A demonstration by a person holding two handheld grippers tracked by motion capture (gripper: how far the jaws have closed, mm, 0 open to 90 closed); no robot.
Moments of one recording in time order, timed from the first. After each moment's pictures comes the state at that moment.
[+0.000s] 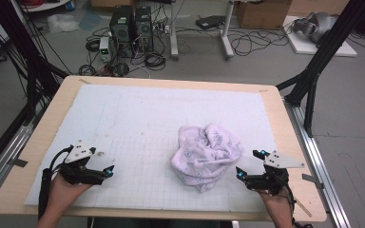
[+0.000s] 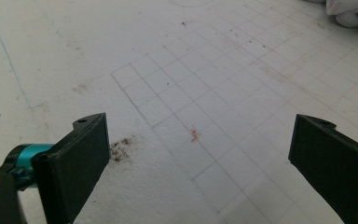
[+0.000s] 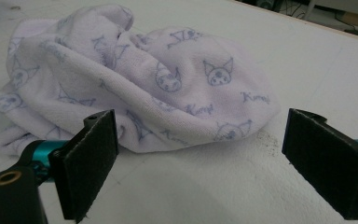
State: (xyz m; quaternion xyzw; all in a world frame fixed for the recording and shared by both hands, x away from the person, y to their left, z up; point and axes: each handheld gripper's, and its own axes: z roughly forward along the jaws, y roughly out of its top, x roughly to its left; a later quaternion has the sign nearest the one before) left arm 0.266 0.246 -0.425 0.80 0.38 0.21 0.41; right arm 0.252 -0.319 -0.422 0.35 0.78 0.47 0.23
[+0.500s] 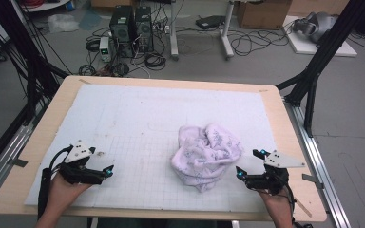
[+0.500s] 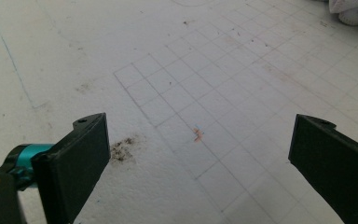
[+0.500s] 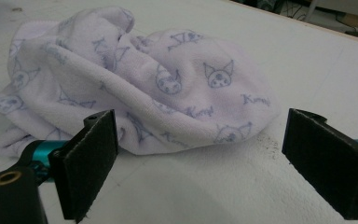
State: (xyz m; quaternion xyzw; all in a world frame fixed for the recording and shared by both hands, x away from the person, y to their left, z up) left arm 0.266 0.247 -0.425 0.81 0.37 0.21 0.41; right arm 0.253 -0.320 -0.421 0.35 0.77 0.47 0.23
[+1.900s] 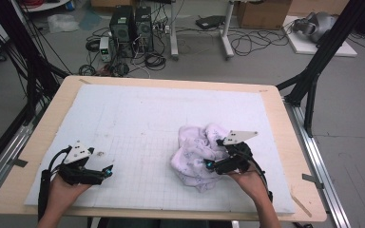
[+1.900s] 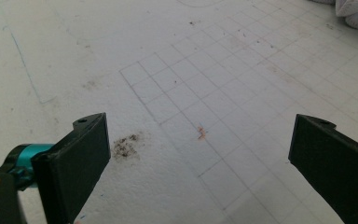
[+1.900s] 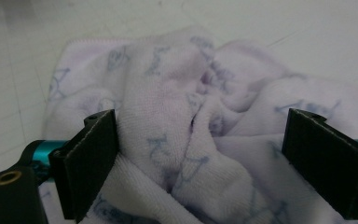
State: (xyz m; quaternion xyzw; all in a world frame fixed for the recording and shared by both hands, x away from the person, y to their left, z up) left arm 0.264 0.249 -0.426 0.80 0.38 0.22 0.41; right arm 0.317 -0.233 -0.410 0.27 0.85 0.43 0.11
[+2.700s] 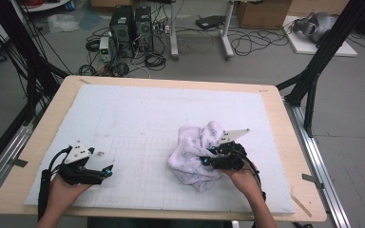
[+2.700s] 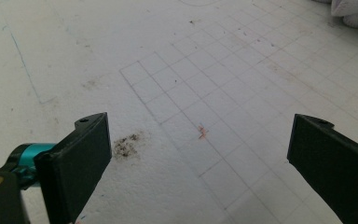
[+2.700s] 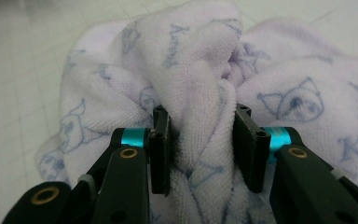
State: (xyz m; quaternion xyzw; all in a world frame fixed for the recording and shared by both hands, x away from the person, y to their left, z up) left arm 0.264 0.248 -0.426 0.80 0.38 0.22 0.41; right arm 0.321 -0.219 -0.411 0.28 0.87 0.42 0.05
